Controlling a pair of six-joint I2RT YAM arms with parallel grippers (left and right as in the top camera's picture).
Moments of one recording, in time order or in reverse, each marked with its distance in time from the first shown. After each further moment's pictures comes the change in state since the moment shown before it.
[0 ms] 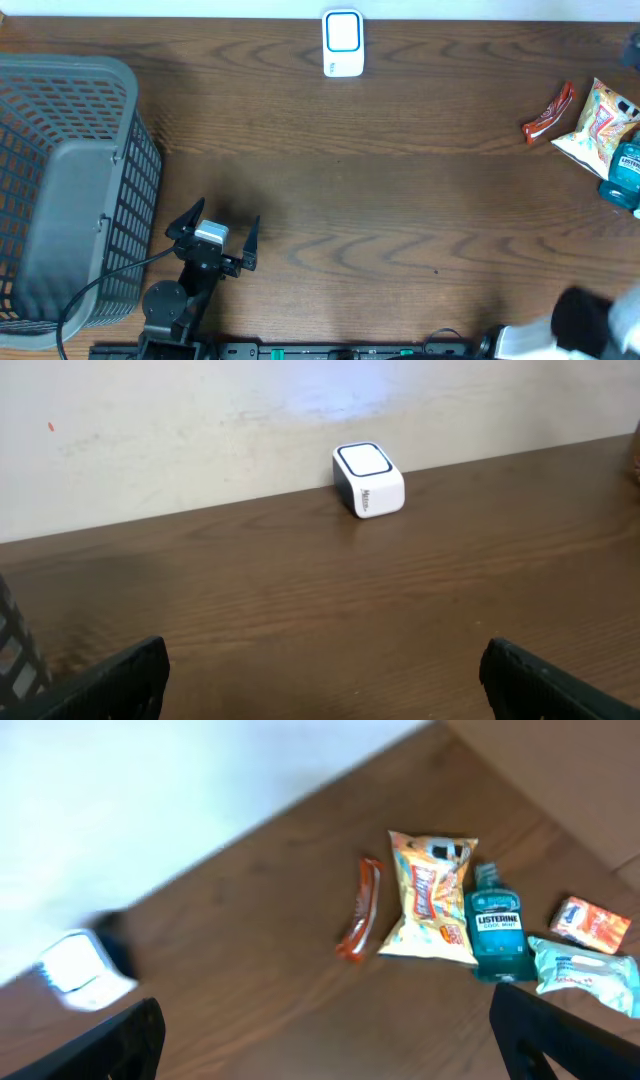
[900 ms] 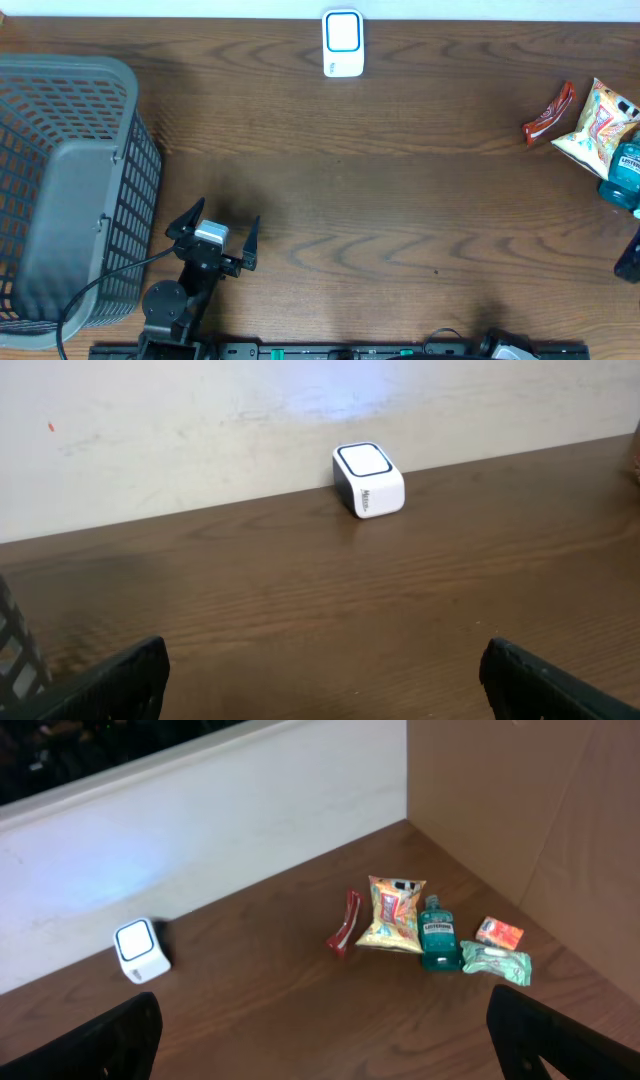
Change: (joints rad) left arm 0.000 0.000 0.000 0.000 0.000 0.000; right arm 0.000 -0.594 -0.003 -0.243 0.042 -0.051
